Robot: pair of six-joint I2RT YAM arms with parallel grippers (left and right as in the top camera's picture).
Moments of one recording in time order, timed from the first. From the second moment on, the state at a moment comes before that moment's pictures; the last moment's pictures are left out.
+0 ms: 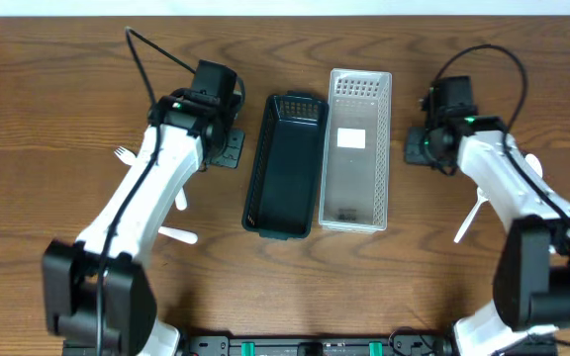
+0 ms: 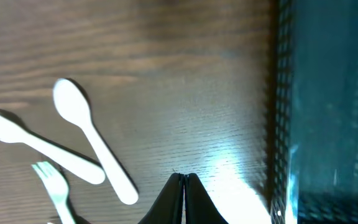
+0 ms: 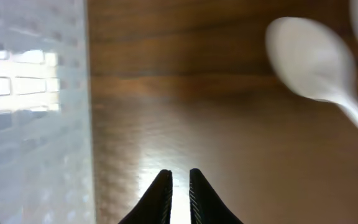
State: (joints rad) left arm -0.29 1.70 1.36 -0.96 -0.09 -0.03; right arm 0.10 1.78 1.16 -0.61 -0.03 0.20
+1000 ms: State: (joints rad) left arm -0.29 1.74 1.35 -0.99 -0.08 -0.04; right arm 0.07 1.91 1.17 -0.48 -0.09 0.19
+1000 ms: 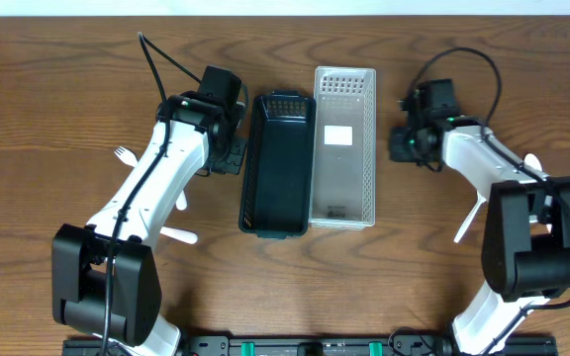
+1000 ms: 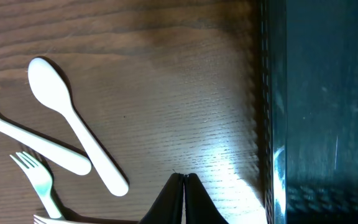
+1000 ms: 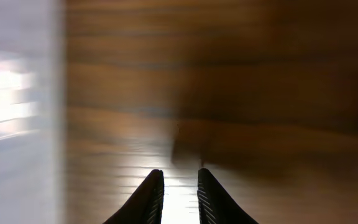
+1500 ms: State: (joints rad) left arm -0.29 1.74 1.35 -0.99 -0.08 -0.04; right arm 0.22 1.63 1.33 -0.61 -0.15 0.01
